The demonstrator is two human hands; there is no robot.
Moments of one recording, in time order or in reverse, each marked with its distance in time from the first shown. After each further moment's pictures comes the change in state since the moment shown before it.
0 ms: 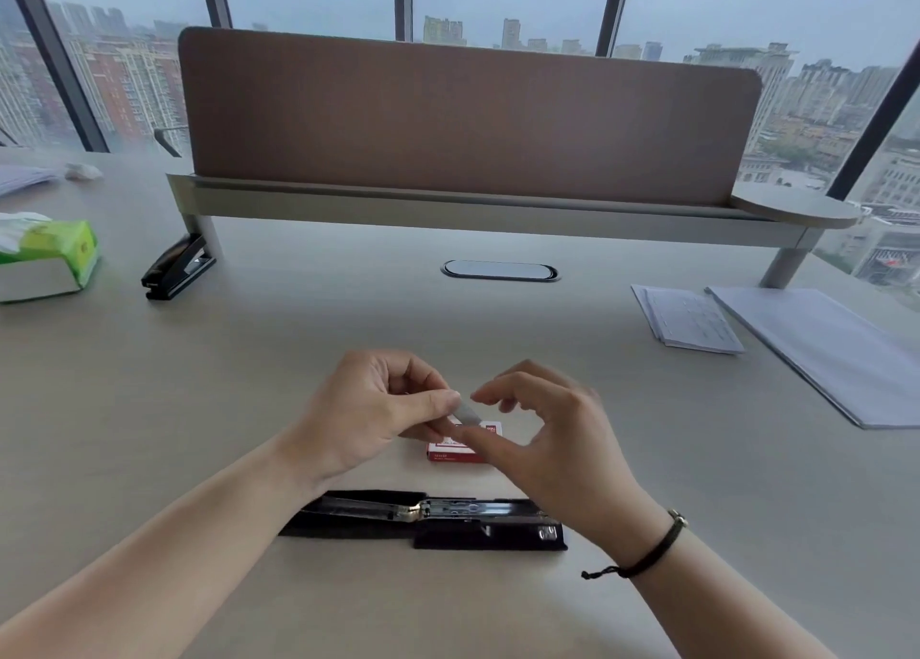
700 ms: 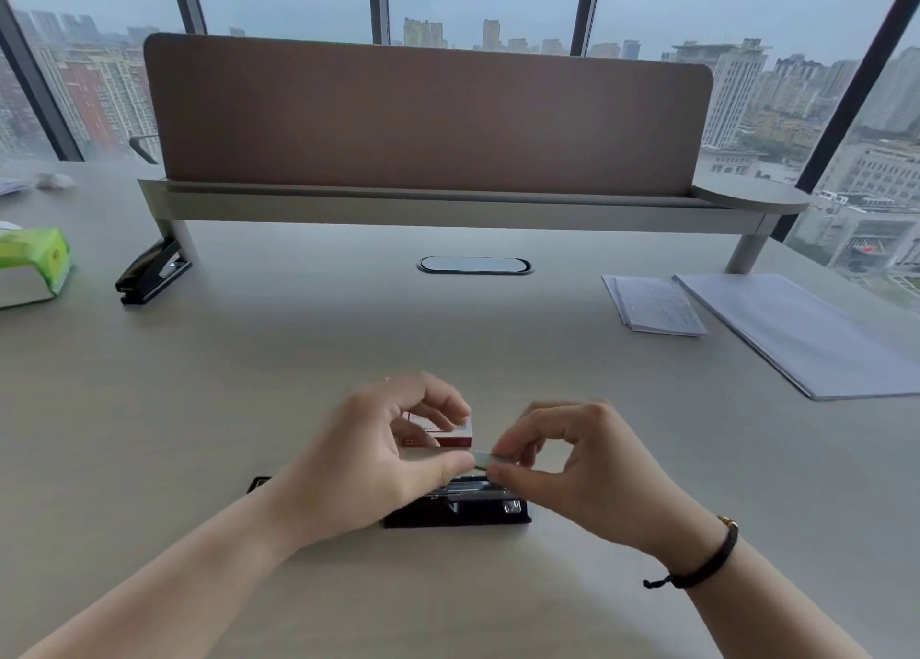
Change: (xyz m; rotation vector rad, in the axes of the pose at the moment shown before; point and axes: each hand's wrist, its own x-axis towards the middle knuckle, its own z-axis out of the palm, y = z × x) left_hand -0.038 -0.001 0.032 0.390 -0.054 0.279; right_hand -0.035 0.011 -0.052 0.149 -0.237 0.072
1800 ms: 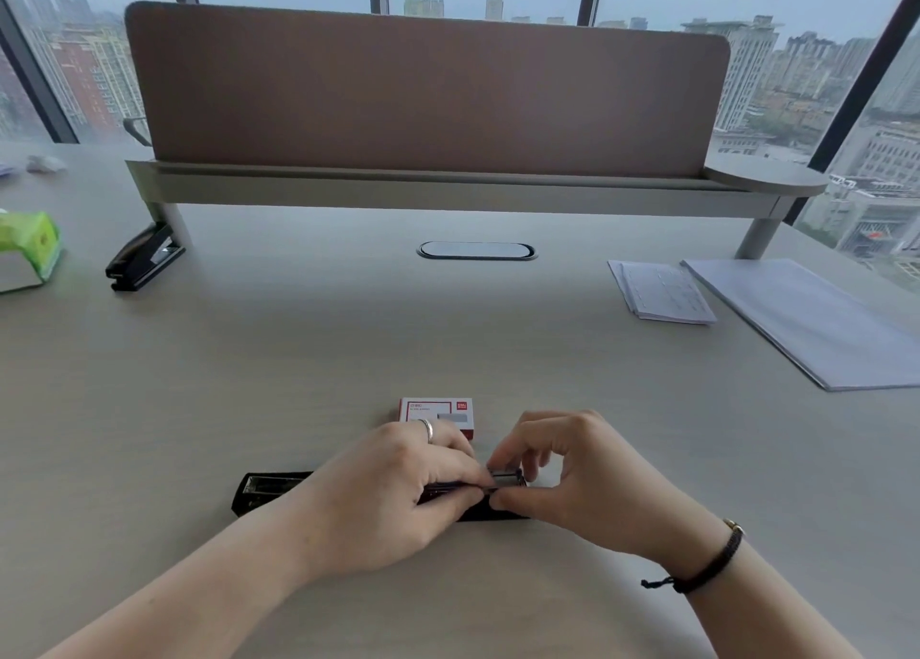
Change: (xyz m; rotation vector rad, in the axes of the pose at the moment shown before) left_hand -0.006 -0.017 0.012 0.378 -0.322 0.204; right_hand 0.000 0.010 0.005 -0.090 -0.207 0.102
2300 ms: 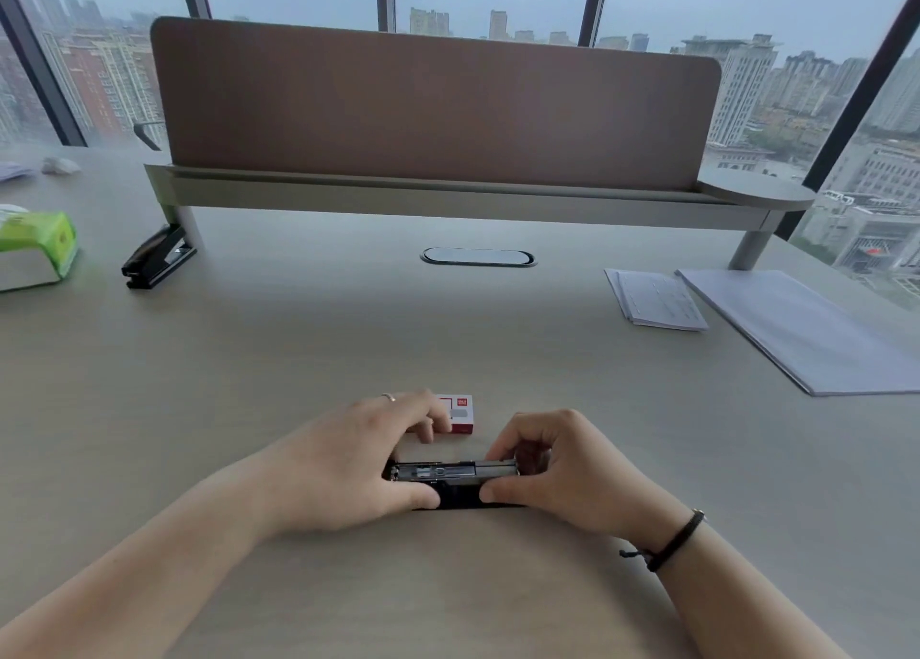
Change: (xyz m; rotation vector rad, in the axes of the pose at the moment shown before) left_hand -0.012 -0.008 -0.027 0.088 -0.107 -0.238; right_hand 0.005 0.004 0.009 0.099 -0.002 0.120
